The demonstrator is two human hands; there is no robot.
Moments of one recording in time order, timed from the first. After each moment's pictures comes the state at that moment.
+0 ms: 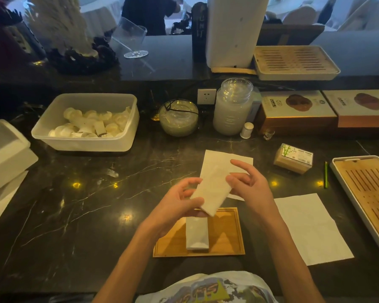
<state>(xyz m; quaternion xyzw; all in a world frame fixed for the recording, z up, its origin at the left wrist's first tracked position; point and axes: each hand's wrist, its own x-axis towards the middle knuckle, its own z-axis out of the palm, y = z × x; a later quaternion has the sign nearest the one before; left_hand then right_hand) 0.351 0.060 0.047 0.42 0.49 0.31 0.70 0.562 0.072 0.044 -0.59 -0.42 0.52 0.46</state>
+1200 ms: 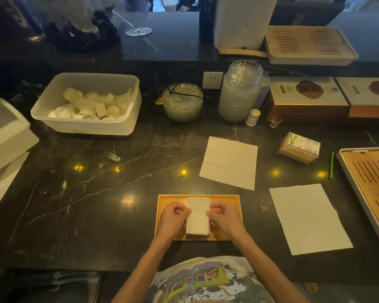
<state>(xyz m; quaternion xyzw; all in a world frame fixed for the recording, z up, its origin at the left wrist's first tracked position) 0.344 0.011 -0.082 0.38 0.72 0.24 0.53 0.521 0.021 -0.082 -0.69 -0.43 0.55 0.19</state>
